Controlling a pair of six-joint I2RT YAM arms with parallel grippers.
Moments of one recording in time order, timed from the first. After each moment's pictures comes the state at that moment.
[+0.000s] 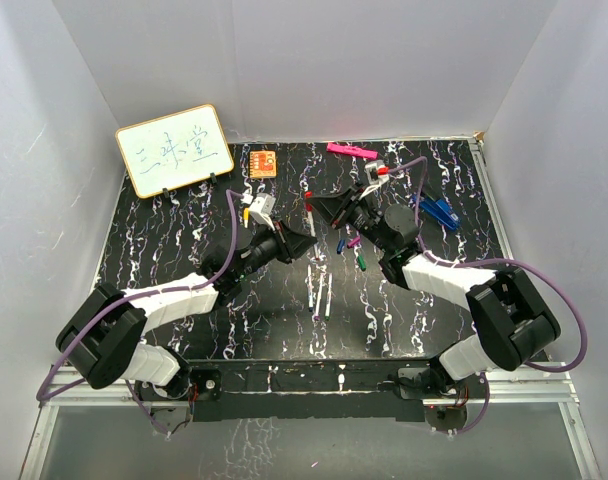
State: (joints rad) left arm -0.70 1.38 0.58 0.70 0.19 -0.66; right arm 0.53 1.45 0.69 0.99 -0.31 0.62
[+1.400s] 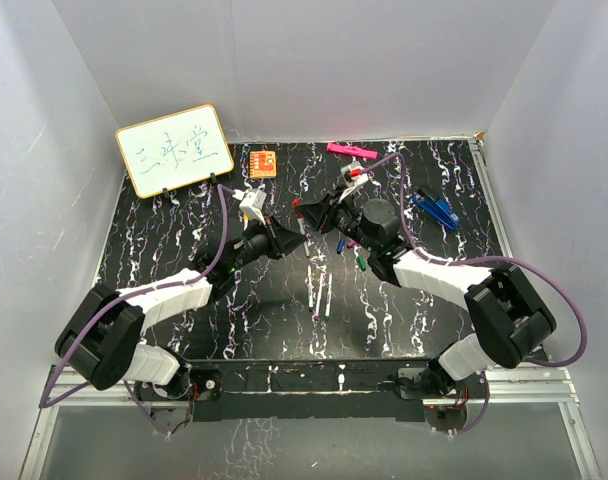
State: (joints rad) left arm -0.60 1.37 0.59 0.61 0.27 -0.68; right arm 0.62 1.48 0.78 0.74 -0.23 0.45
